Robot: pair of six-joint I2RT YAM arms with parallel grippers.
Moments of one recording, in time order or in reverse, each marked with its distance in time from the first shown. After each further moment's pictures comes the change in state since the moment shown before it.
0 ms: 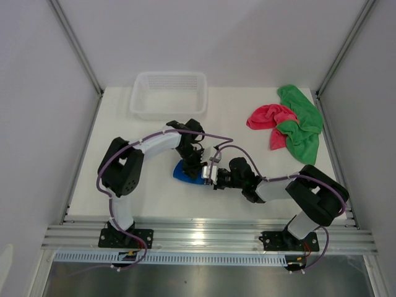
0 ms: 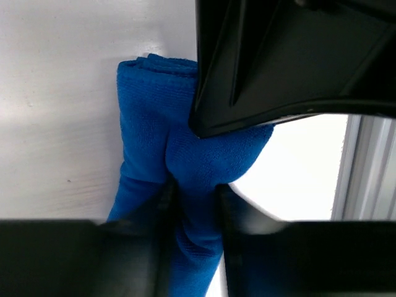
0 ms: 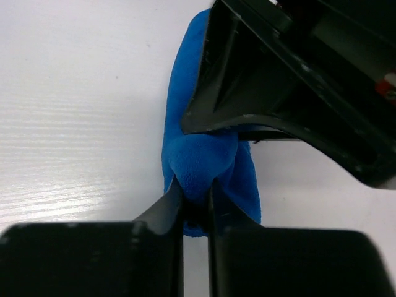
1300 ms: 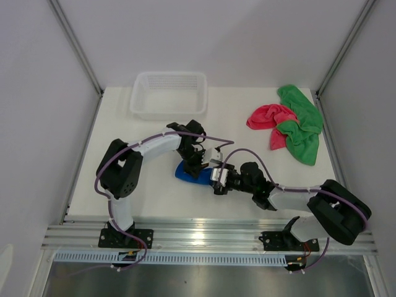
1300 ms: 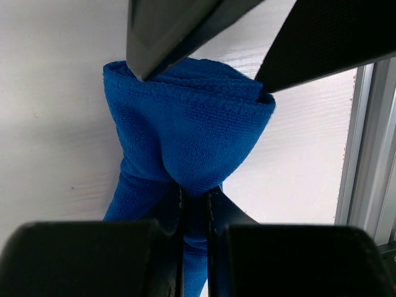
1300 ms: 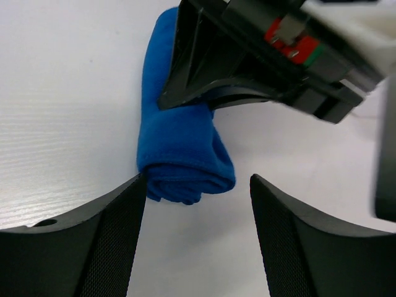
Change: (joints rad) left arm -0.018 -0.026 -0.028 0.043 -0.002 -0.010; right arm -0.011 -0.207 -0.121 -0.022 0.102 -0.023
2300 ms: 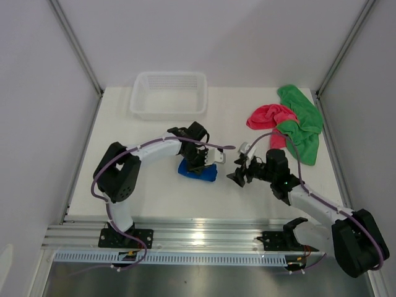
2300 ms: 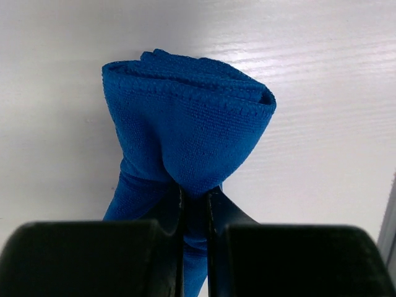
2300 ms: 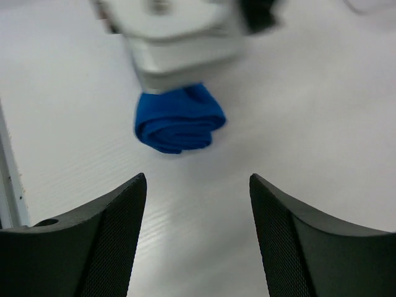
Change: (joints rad) left arm -0.049 -0.048 -0.068 0.181 -0.121 -0.057; right arm -0.395 -0.297 0.051 -0.408 -0.244 0.400
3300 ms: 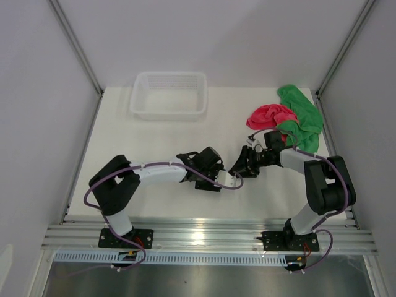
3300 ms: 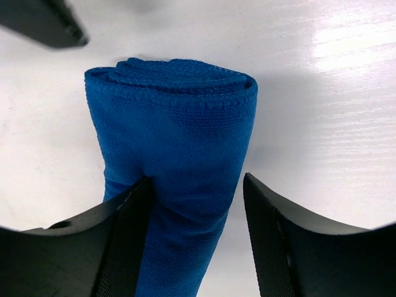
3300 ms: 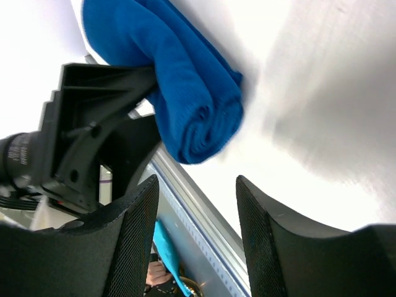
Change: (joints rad) left arm -0.250 -0.113 -0.260 0.378 -0.326 -0.032; right arm -0.188 0.545 0.377 -0.522 -0.324 0.680
